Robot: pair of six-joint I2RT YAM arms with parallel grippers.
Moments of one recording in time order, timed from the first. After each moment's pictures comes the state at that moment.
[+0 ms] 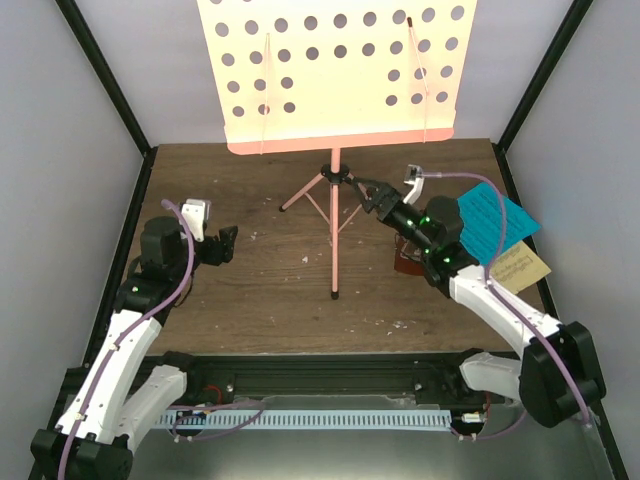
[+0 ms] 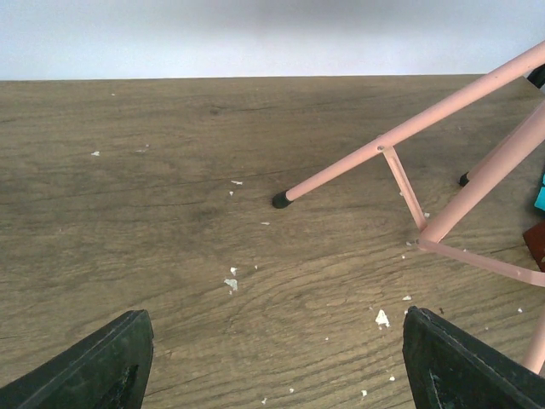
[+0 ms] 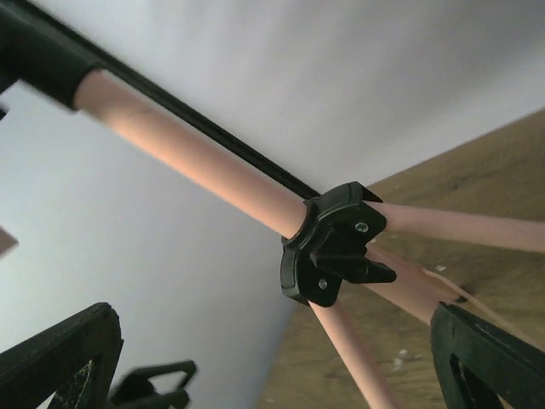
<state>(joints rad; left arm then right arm) -0.21 0.78 0.76 -0.43 0.14 -0.11 0.43 1.15 0.71 0.50 -0.34 0.88</state>
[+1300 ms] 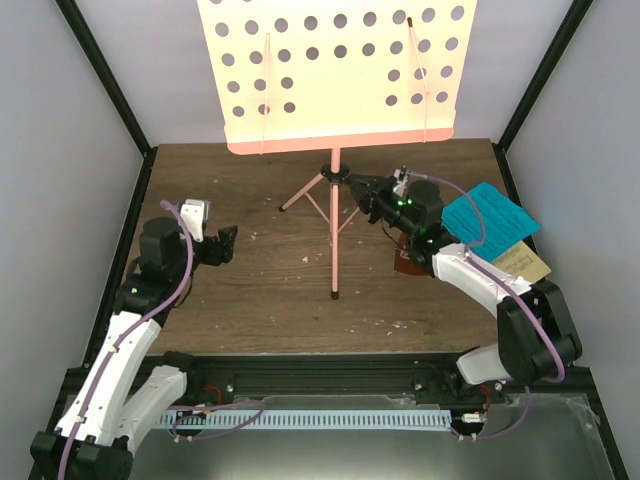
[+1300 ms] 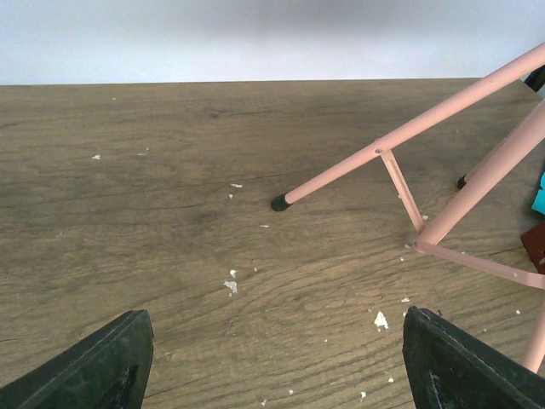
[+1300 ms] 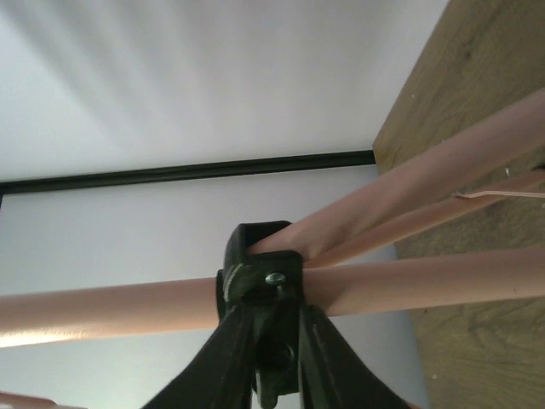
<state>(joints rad) -0.21 0.77 0.76 -0.43 0.14 -0.11 0.43 1.40 0.84 0.54 -0.35 1.61</state>
